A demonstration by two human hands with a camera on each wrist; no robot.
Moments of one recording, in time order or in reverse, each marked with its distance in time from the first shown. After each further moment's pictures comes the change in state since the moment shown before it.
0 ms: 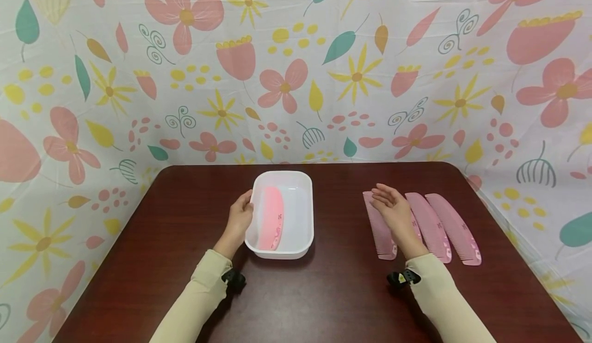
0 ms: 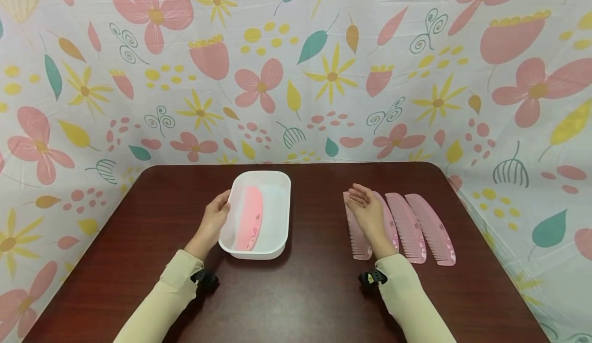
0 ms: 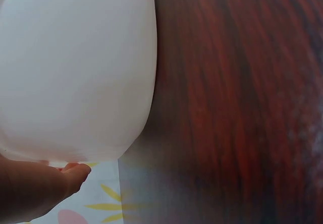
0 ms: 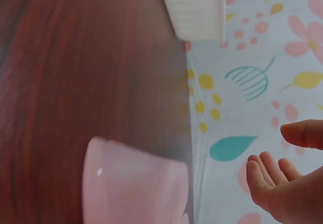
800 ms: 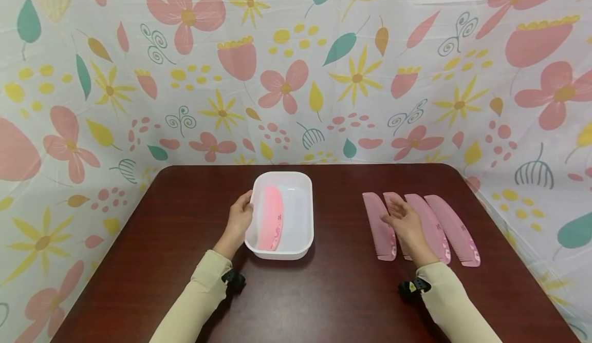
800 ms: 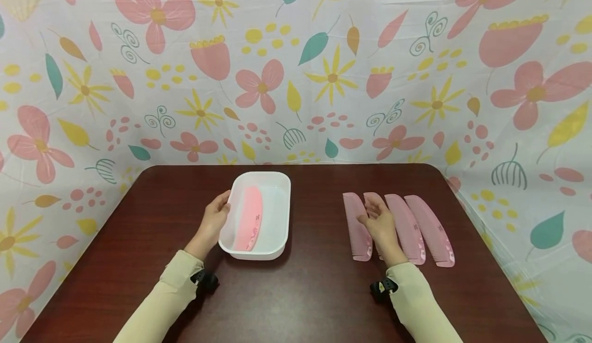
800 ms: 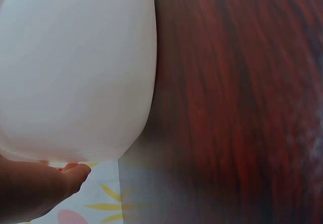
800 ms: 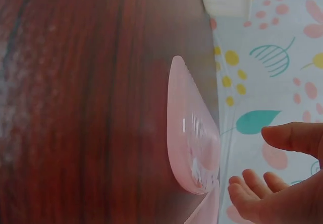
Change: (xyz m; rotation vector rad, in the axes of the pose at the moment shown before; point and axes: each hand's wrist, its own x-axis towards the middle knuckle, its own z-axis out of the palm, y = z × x) left_hand -0.001 0.001 -0.001 0.002 -0.007 0.002; right_hand -0.008 0.014 -0.029 -0.238 -0.031 0.209
